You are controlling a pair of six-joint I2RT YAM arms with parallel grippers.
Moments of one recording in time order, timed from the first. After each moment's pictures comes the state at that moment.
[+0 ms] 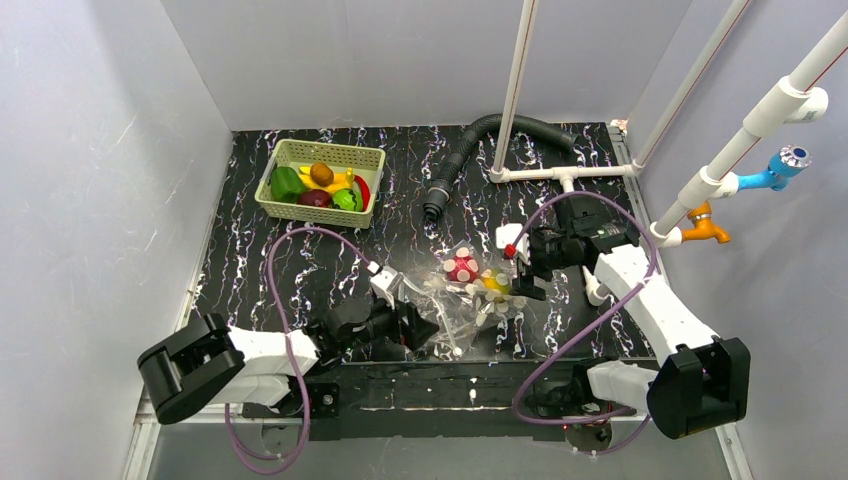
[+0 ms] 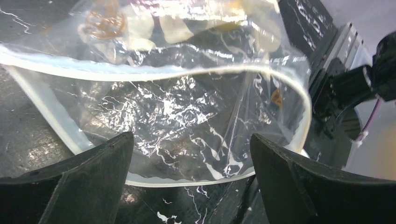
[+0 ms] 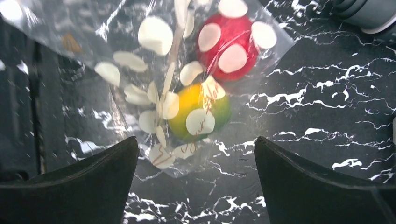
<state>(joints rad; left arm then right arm) -0.97 1.18 0.15 0.71 0.01 -0.53 0.29 1.18 0.95 -0.86 -0.76 -1.11</state>
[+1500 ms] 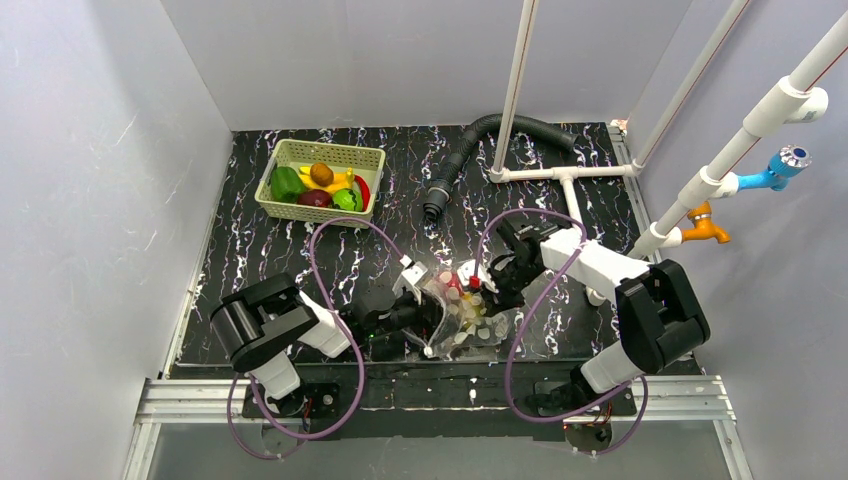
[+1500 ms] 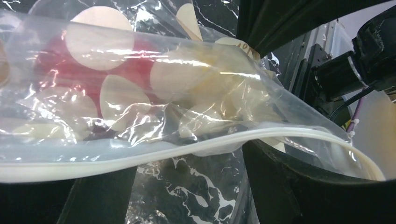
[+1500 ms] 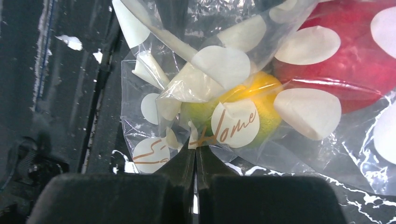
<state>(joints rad) -0.97 1.62 0.29 1.05 0.20 -0.45 0.53 1.52 0.93 -0.94 -0.75 -1.33</state>
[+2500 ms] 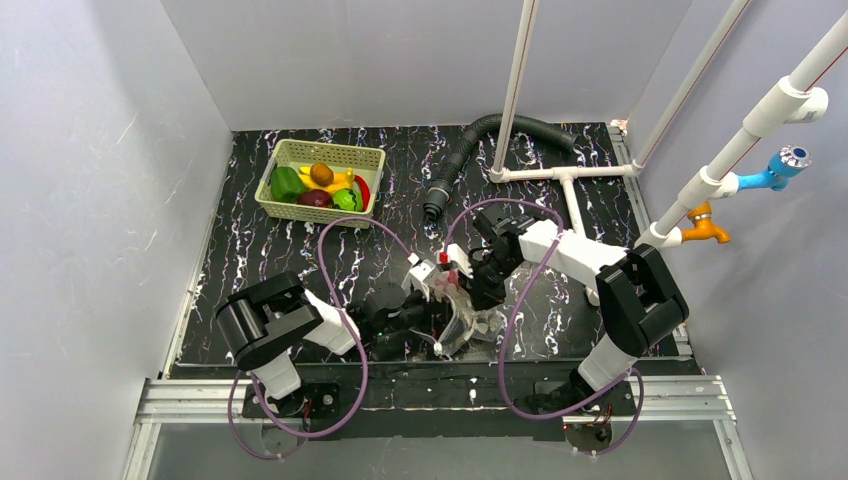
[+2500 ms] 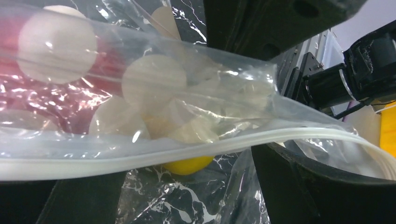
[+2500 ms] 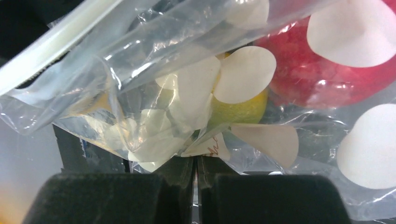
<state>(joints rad) -1.00 1.65 0.35 1.01 0.20 -0.54 0.64 1.63 1.05 -0.89 -0.67 -0.81</state>
